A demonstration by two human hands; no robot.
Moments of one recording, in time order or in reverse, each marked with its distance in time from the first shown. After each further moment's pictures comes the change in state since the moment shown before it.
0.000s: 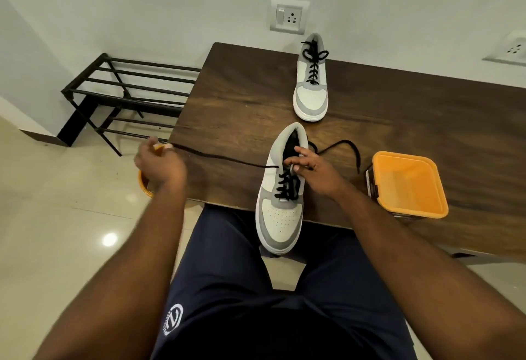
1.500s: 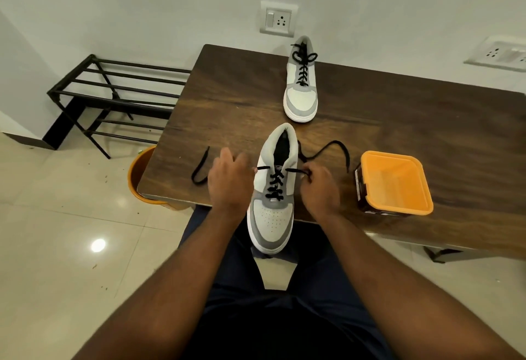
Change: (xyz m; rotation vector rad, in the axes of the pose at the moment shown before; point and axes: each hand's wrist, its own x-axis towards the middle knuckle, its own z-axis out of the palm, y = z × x) left_hand -0.114 -0.004 0.028 0.650 -0.484 0.809; right_hand -0.042 0.004 0.022 -0.366 0.541 0.142
